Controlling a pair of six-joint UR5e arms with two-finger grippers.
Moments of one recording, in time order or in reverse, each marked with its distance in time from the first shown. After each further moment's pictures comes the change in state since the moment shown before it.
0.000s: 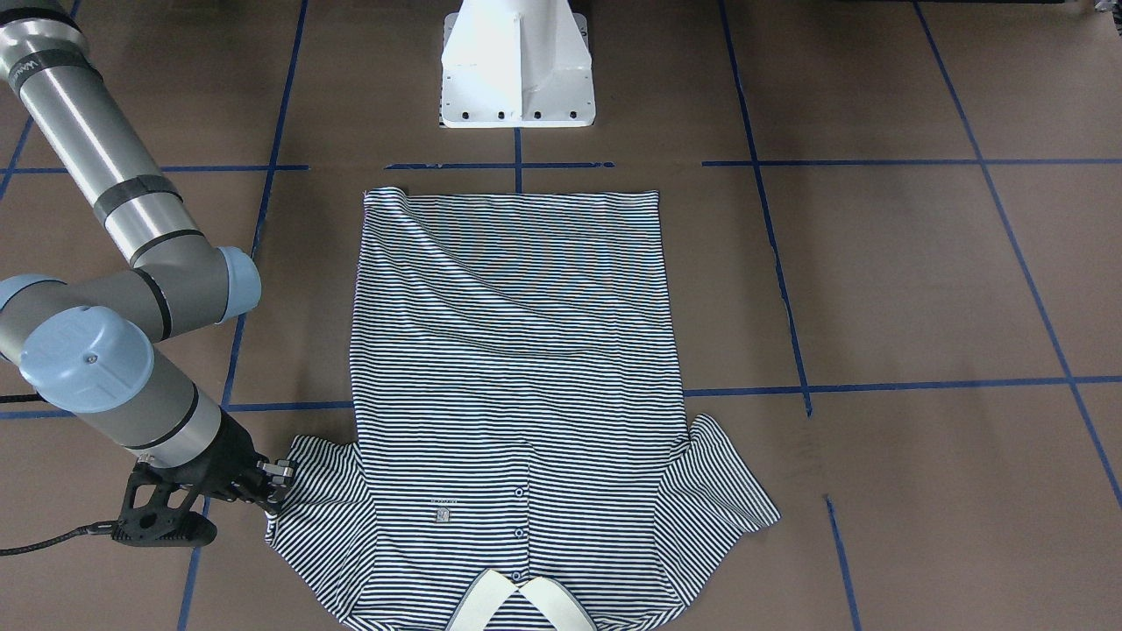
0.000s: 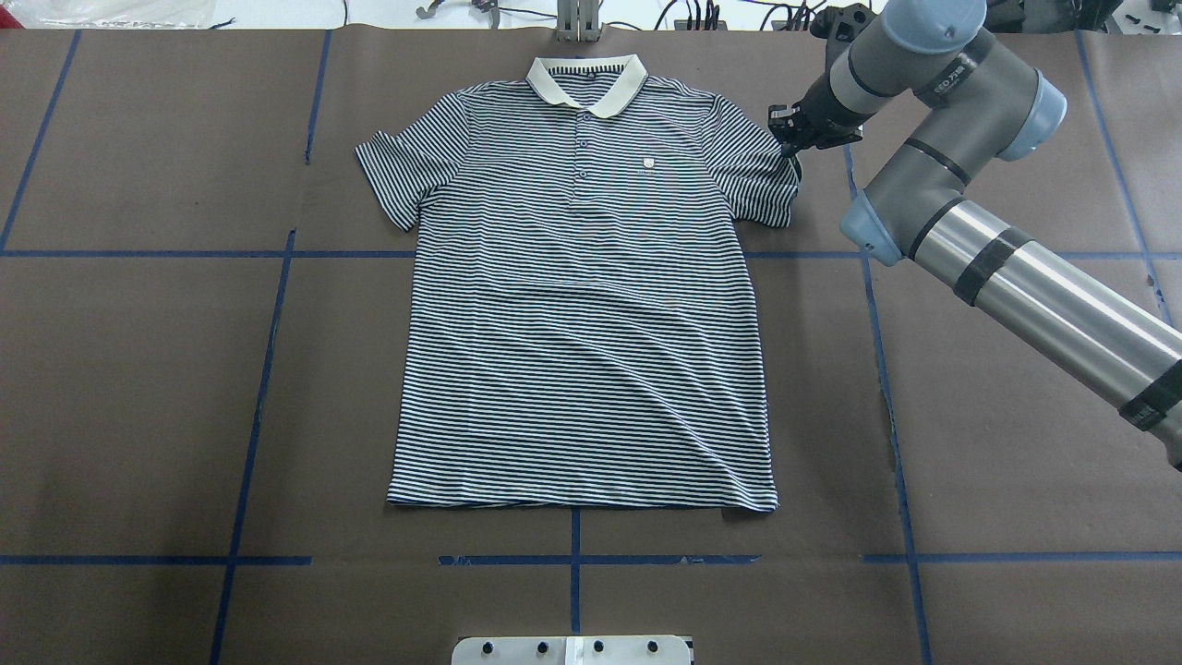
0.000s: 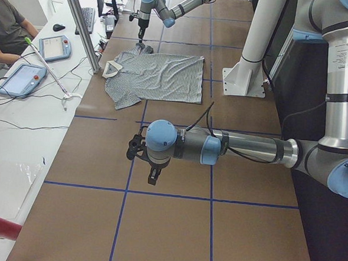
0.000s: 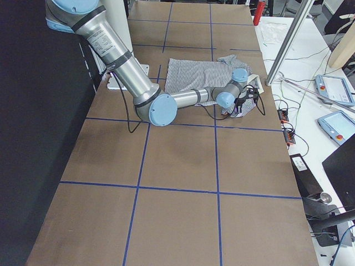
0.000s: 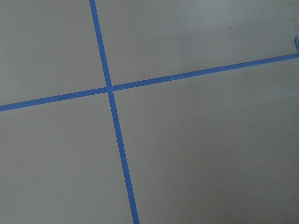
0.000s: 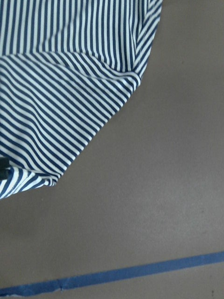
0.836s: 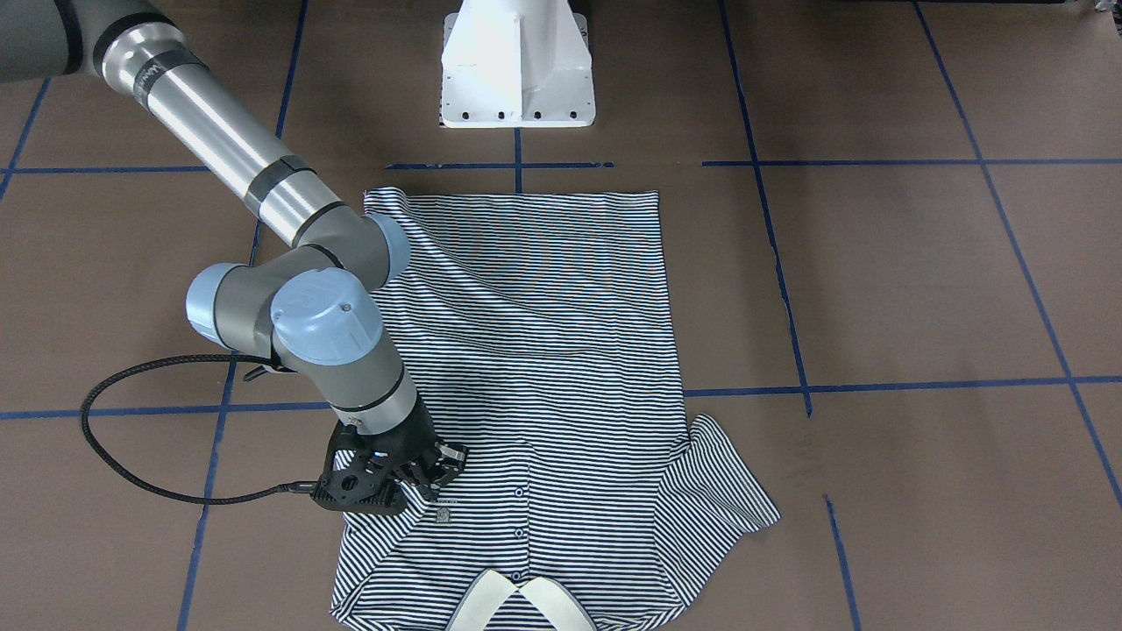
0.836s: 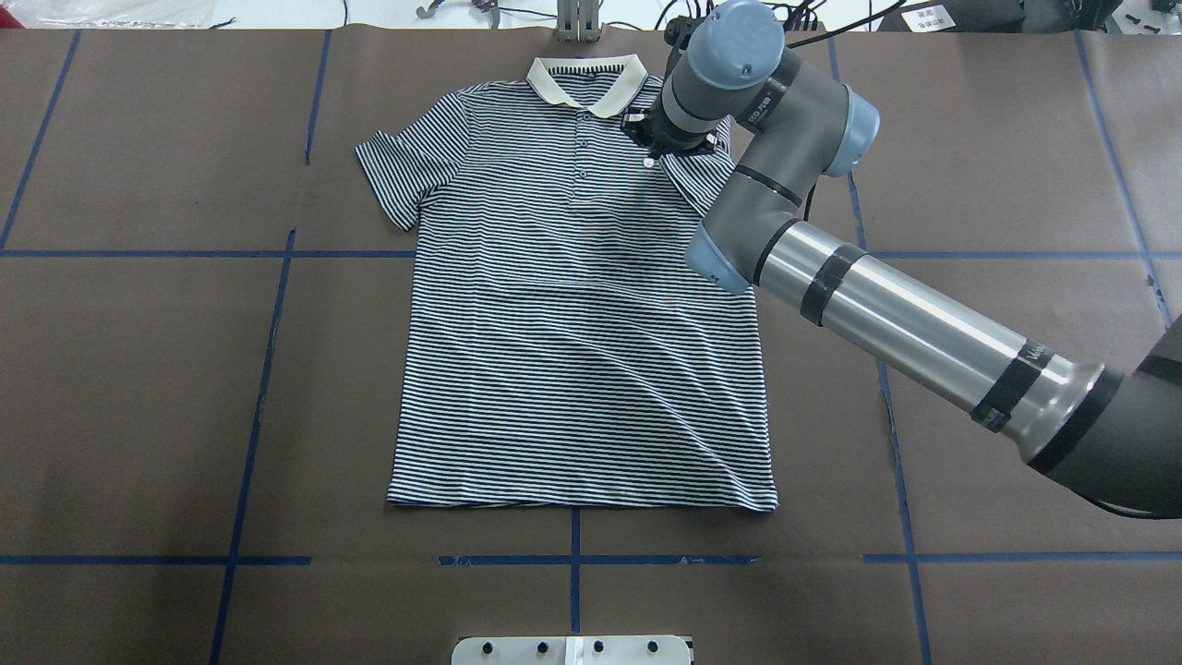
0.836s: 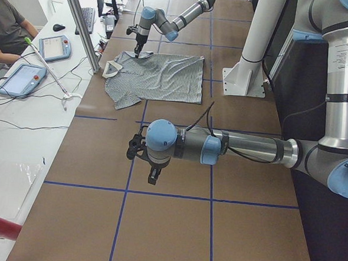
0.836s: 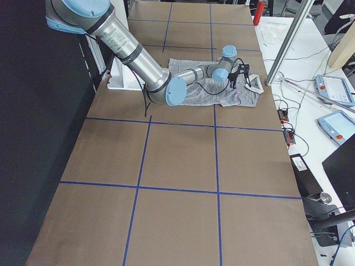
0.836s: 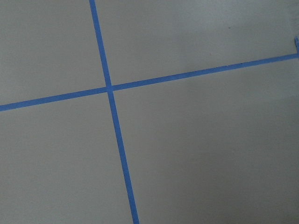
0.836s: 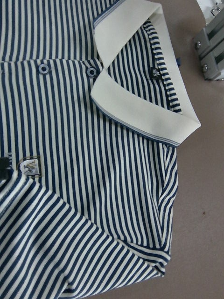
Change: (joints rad) left arm 0.000 0.001 -0.004 0.000 -0.001 -0.001; right arm -0.160 0.253 -0.173 -0.008 -0.242 0.242
